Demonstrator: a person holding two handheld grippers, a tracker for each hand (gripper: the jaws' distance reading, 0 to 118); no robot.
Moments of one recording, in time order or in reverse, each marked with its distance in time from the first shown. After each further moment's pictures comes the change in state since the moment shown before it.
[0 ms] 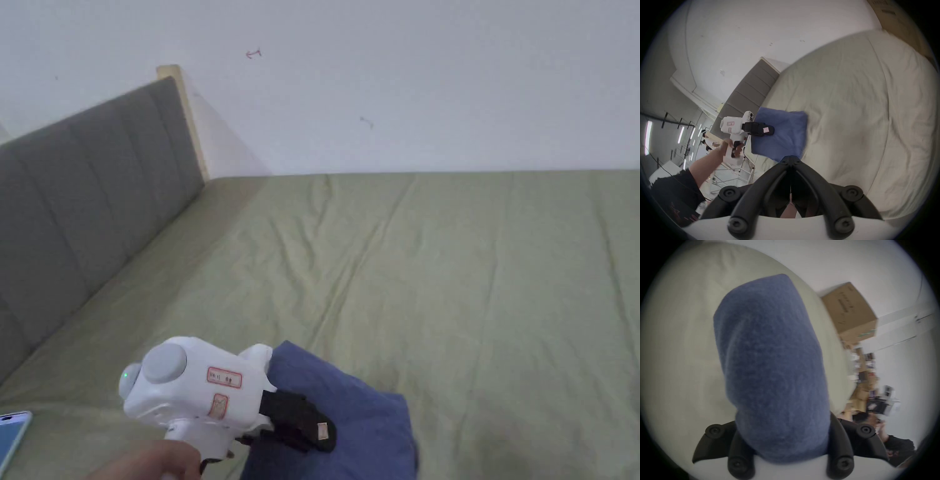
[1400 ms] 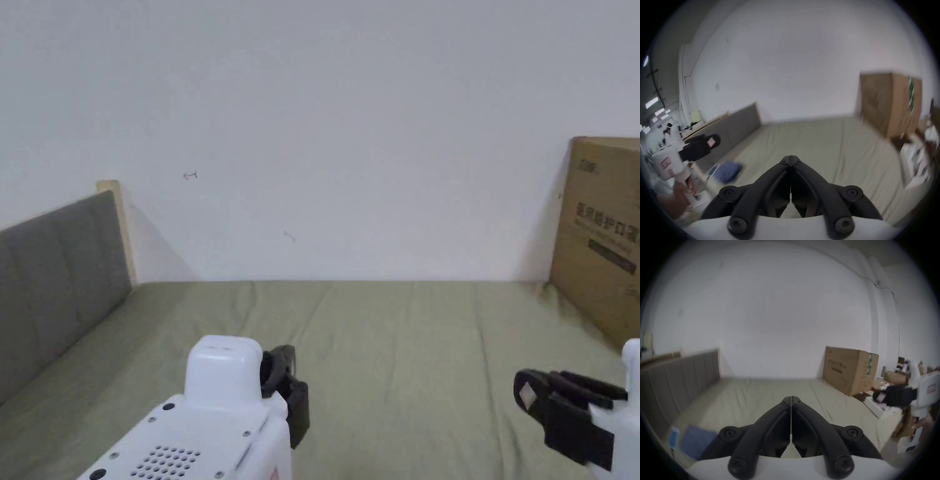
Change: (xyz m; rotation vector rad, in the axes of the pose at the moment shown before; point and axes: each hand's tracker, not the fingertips) left arm 0.297 -0.122 0.089 1.121 0.322 -0.563; right arm -0.106 0.051 0.113 0.672 -0.393 0.418
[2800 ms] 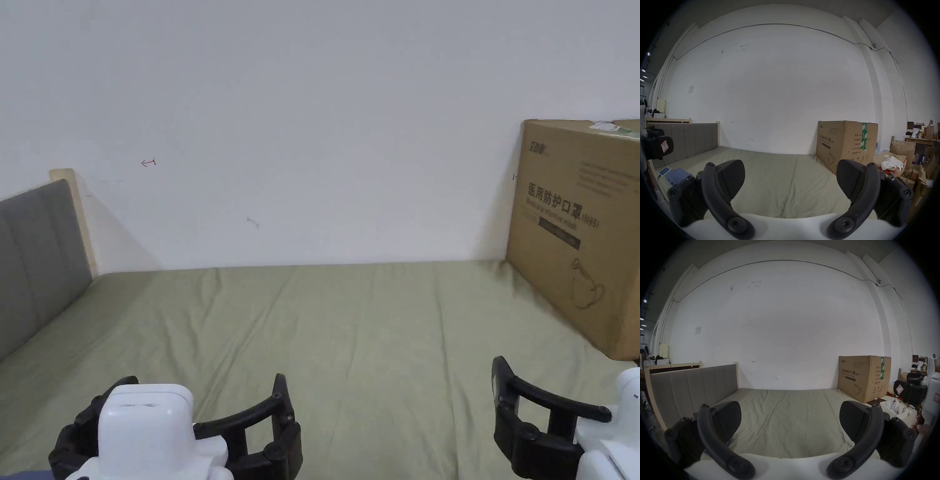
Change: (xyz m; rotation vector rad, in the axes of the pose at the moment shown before) left arm 0.029 -0.037 0.051 0.044 0.151 0.018; right arm -0.003 -0.060 0.043 0.227 -0.367 0.186
